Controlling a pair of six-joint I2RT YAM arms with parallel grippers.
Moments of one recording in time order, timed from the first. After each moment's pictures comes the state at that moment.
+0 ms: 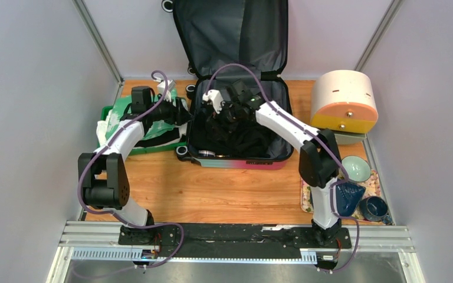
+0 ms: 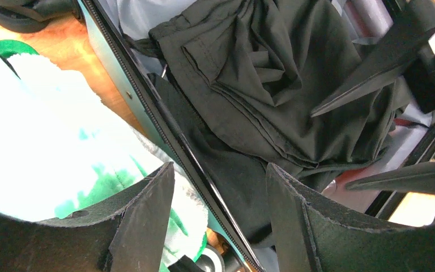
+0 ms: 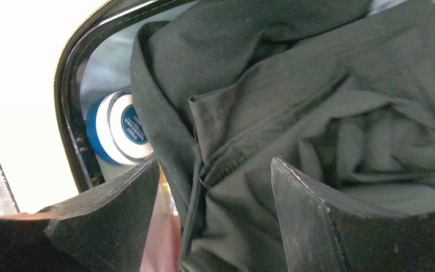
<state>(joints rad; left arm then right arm) -0.03 1.58 1.11 -0.12 0.75 -0.02 0.64 2.00 1.82 -0.69 -0.47 -0.34</state>
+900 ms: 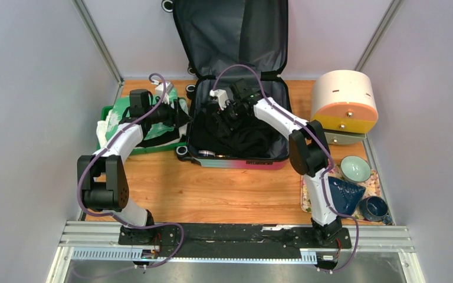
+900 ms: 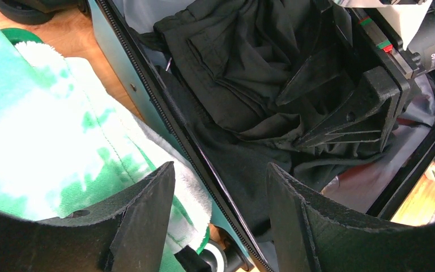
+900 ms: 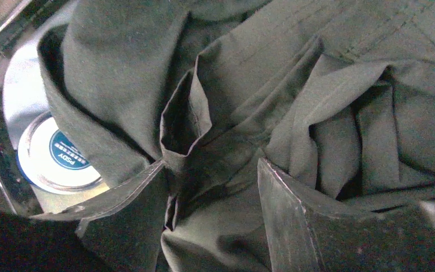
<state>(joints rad) -0.01 1.55 1.05 -0.07 0.76 -0.03 0.57 2.22 1.93 -0.70 -0.55 -0.23</state>
